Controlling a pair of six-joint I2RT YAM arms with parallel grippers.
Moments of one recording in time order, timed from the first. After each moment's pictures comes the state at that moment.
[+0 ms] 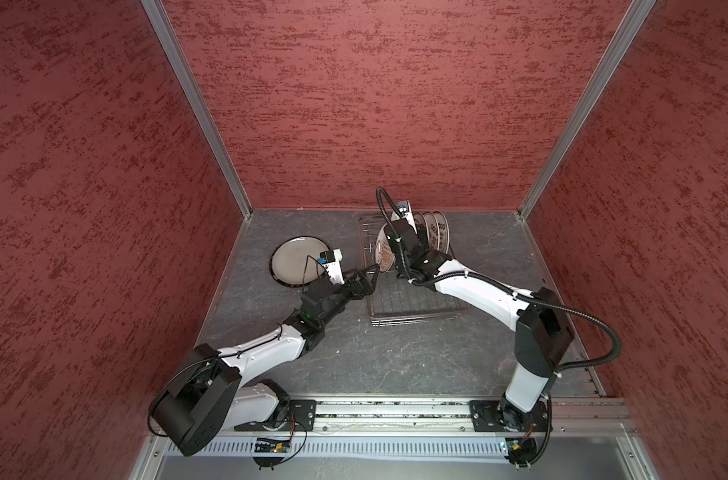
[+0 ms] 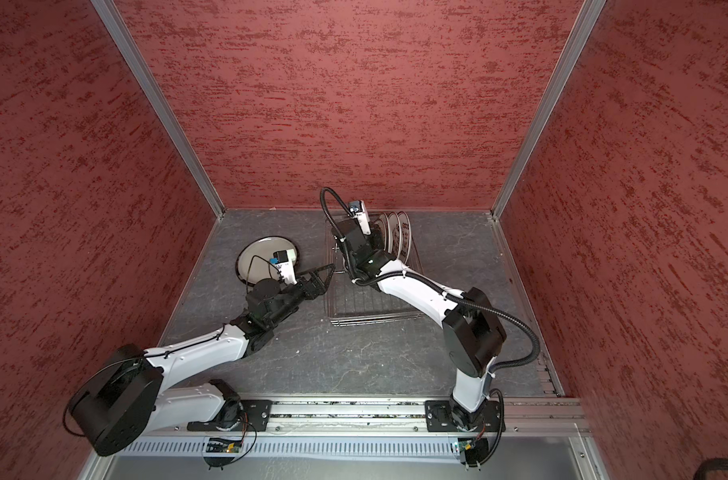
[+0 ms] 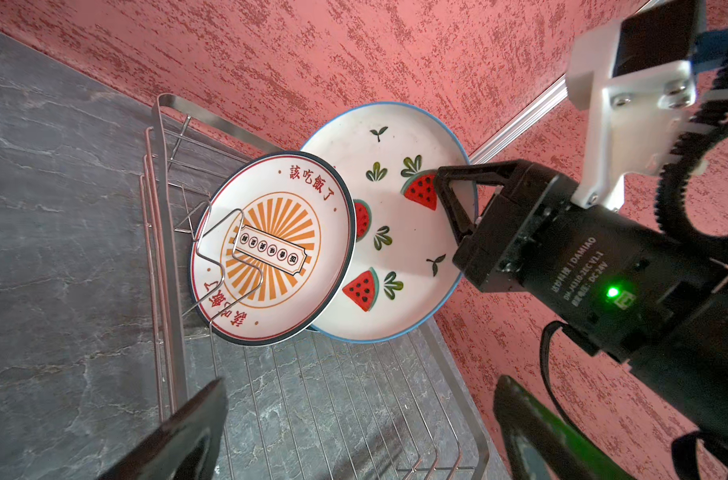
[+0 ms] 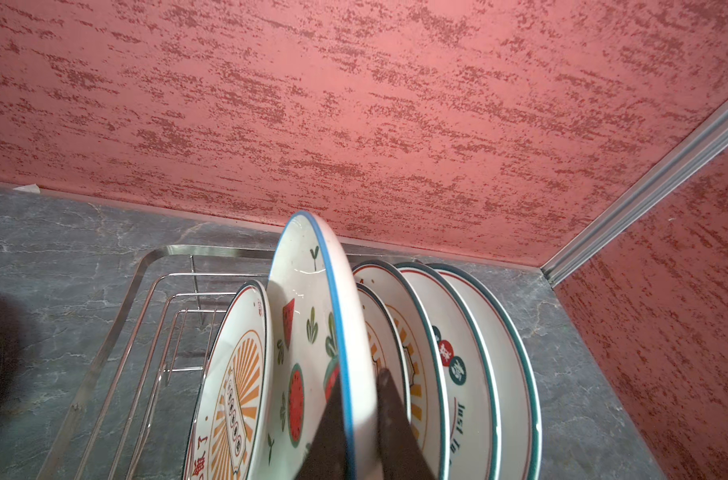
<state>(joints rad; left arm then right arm) -0.60 1.24 0.47 0.68 0.03 -0.80 0.76 1.77 1.44 -0.12 0.86 0.11</state>
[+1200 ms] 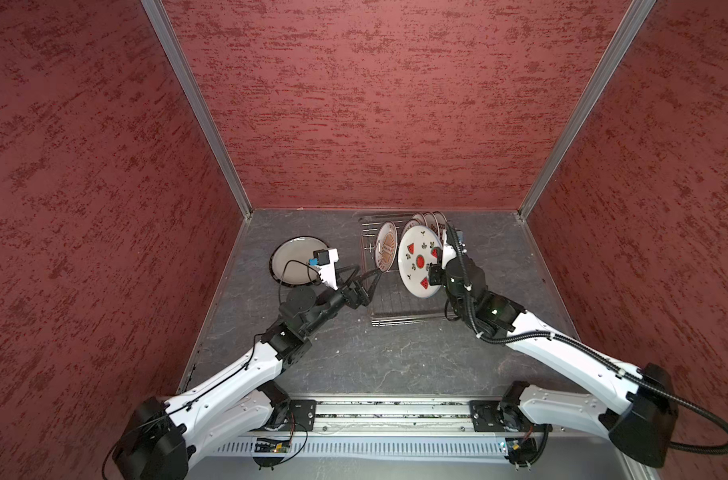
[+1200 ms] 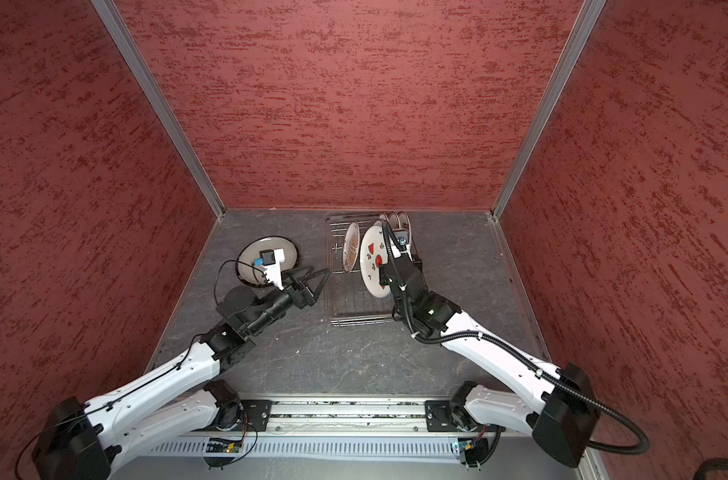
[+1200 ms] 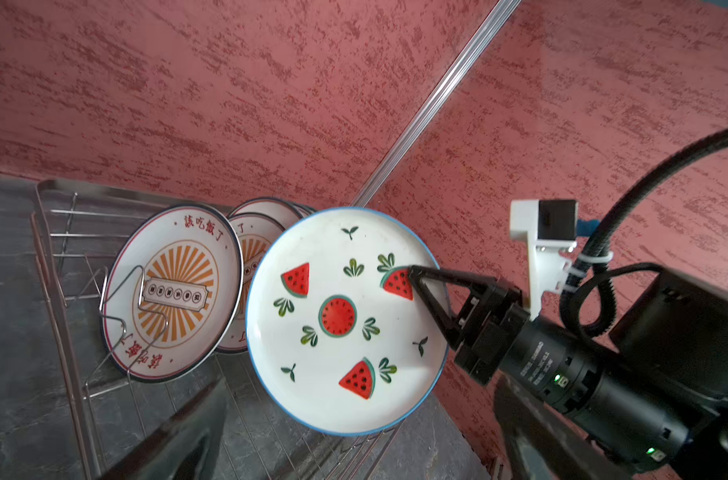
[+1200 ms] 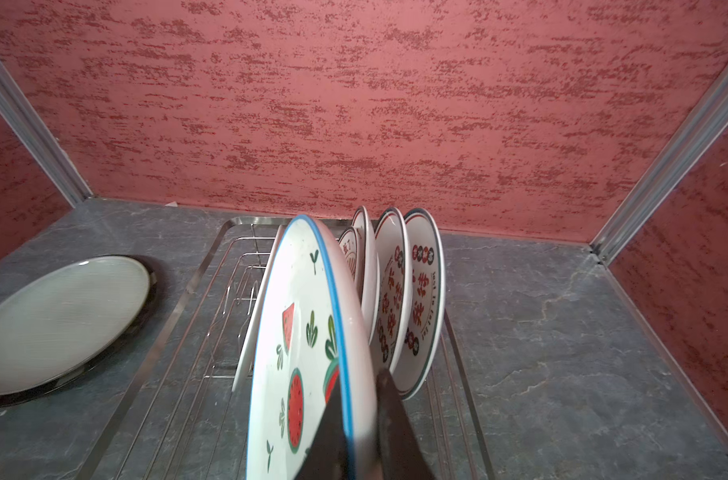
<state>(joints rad) -0.66 0.89 0.51 0.46 0.12 -0.67 0.76 1.12 0.87 -0.04 0.62 0.22</state>
